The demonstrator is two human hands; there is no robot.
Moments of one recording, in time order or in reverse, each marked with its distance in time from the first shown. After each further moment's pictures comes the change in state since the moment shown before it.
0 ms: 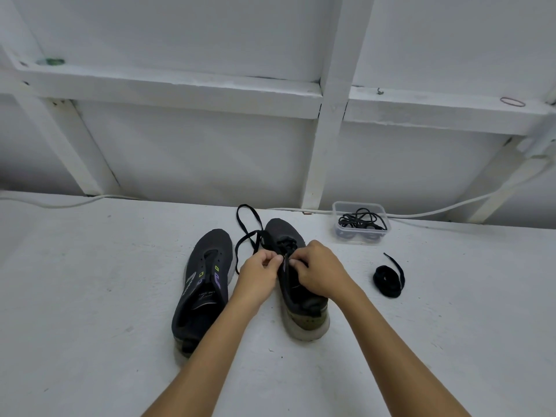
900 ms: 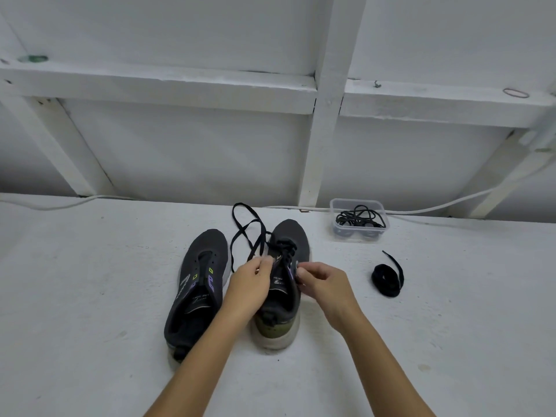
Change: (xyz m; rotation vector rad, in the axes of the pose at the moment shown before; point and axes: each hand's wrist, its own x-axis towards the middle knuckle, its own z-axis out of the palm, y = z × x) left_hand -0.021 0.015 -0.009 0.175 -0.018 -0.070; right_hand -0.034 0.020 0.025 1.131 0.138 0.343
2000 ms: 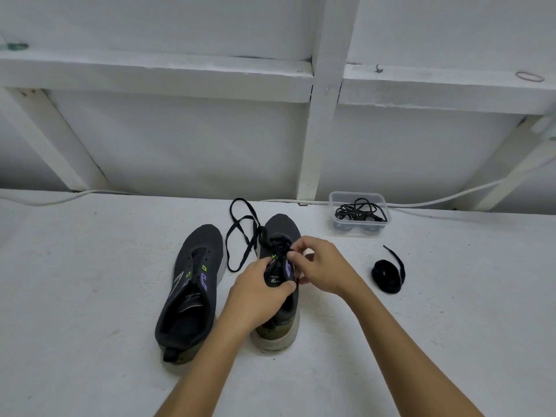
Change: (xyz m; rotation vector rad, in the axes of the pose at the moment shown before) left_hand -0.019 0.012 0.008 0.205 -0.116 0.048; right_hand 0.035 -0.028 -0.010 -0.496 -0.262 -0.205
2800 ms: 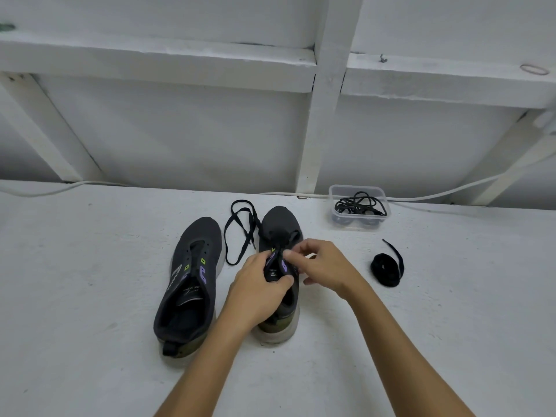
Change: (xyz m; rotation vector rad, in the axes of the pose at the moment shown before) left_hand 0.003 -0.011 0.005 -0.020 0.042 0.024; right_hand -0.006 0.007 0.002 0.028 0.032 0.139
